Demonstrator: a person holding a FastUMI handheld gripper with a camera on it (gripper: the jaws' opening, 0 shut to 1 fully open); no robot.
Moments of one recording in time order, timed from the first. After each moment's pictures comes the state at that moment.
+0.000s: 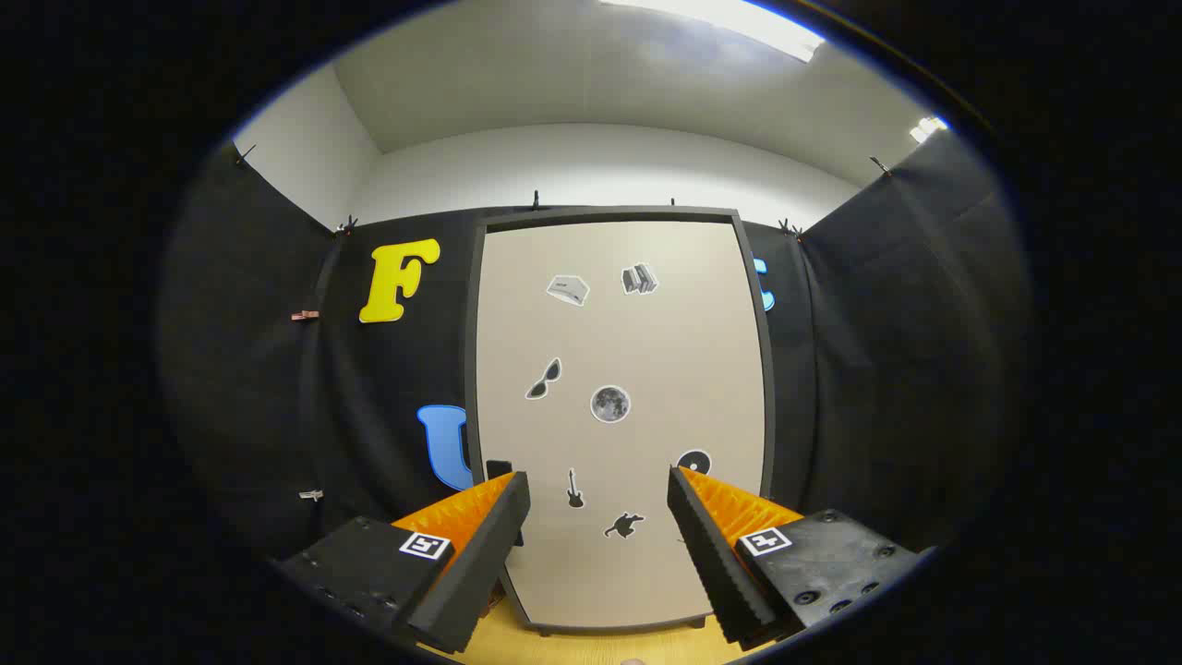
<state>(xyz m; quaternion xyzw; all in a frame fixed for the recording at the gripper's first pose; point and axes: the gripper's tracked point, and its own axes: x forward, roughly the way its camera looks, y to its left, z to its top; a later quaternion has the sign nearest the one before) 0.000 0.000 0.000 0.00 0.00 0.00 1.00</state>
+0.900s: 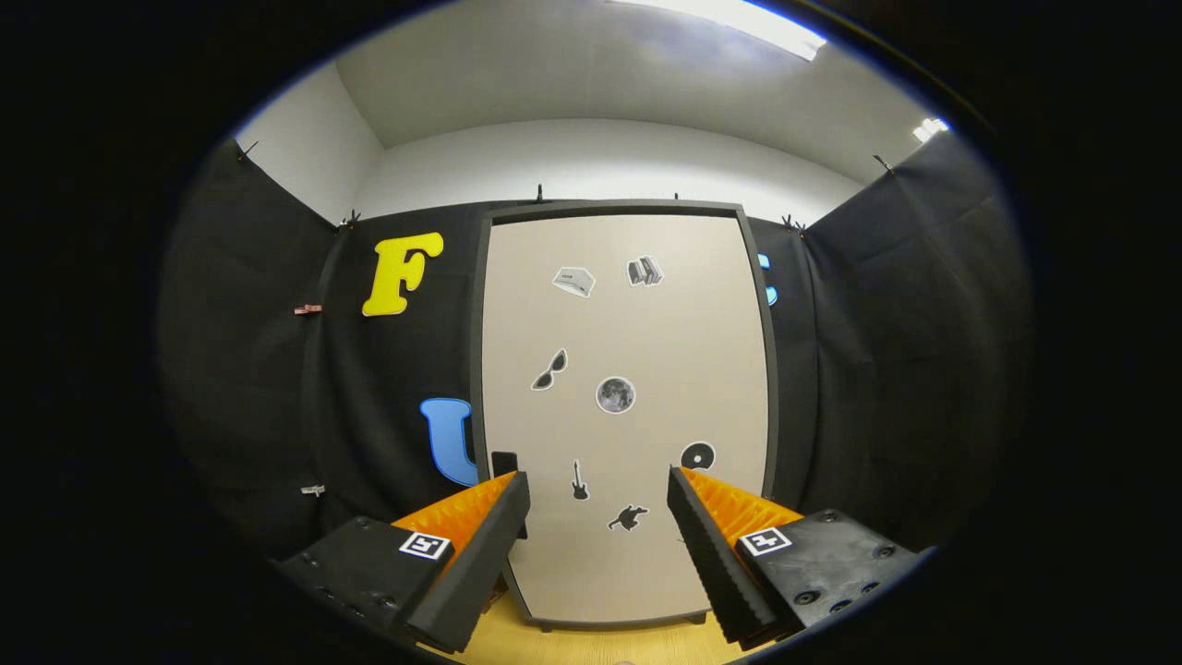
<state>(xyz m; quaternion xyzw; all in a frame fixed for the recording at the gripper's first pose) -0.001 0.008 -0.005 0.00 0.01 0.00 1.00</state>
